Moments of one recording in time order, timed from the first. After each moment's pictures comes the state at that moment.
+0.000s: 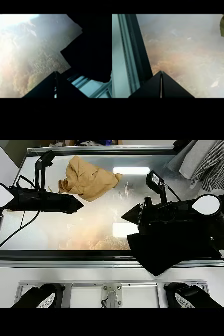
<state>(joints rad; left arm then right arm) -0.22 -1.03 1.35 1.03 -1.31 -1.44 0.26 -1.03 1.11 -0.55 1.18 0.51</state>
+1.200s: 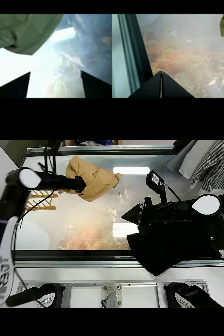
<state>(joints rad) -0.20 -1.41 1.54 1.29 -0.95 -1.42 0.26 -1.03 1.11 -0.55 1.18 0.51</state>
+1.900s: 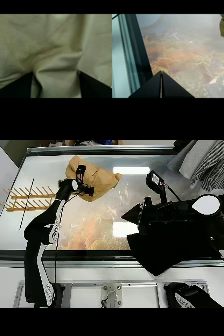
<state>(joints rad) -0.19 -2.18 2.01 1.41 -0.79 -1.42 0.26 -1.03 1.11 -0.55 1.18 0.51</state>
